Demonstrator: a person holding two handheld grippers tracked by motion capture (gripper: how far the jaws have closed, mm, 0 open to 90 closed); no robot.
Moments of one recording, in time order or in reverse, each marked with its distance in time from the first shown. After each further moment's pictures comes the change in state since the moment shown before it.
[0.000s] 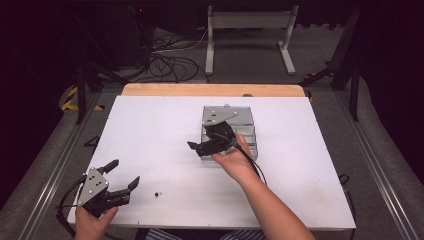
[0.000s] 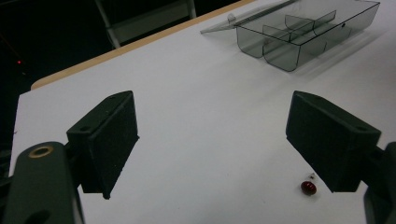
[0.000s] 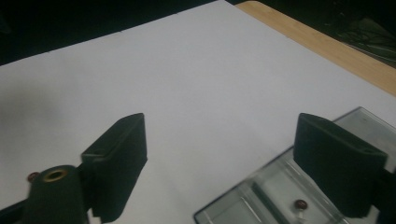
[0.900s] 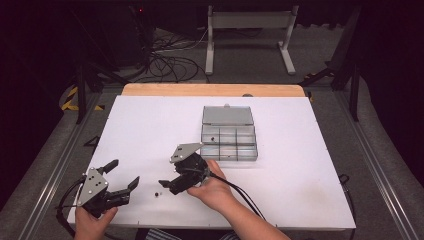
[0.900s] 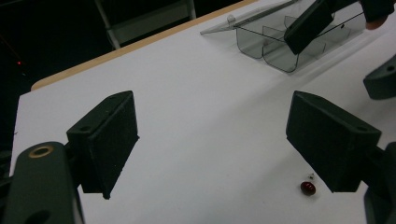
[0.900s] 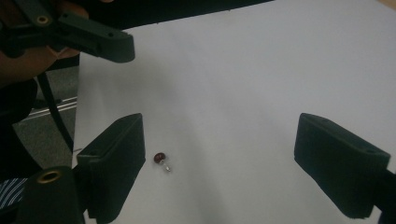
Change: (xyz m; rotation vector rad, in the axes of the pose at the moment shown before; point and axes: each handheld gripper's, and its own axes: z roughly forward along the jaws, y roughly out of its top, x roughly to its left) left arm 0.000 0.000 -0.001 -0.004 -0.002 -0.002; right arm 0.094 -0.014 0.032 0.052 0.230 -0.123
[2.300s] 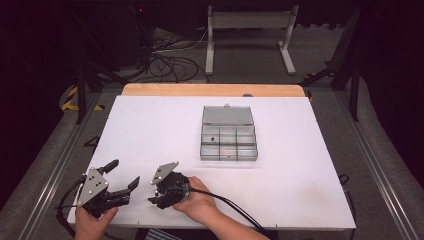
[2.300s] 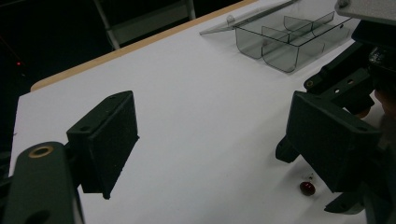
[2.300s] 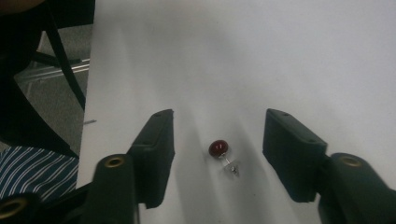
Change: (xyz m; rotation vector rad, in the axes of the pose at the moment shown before) left arm 0.000 0.000 0.000 -0.001 -0.002 0.002; right arm 0.032 -0.021 0.063 0.136 0.089 -0.055
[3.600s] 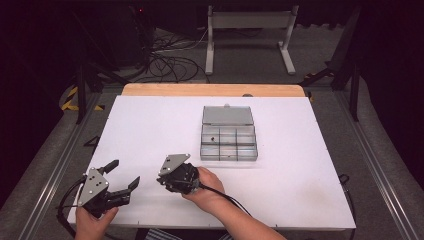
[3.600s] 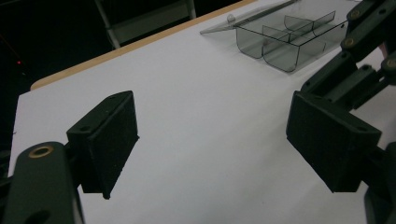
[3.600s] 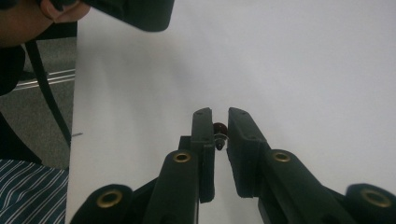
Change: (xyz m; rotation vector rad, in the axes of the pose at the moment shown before) left arm -0.001 0.000 0.001 -0.001 0.004 -0.004; right arm -0.006 0.015 -0.051 -0.067 -0.140 -0.023
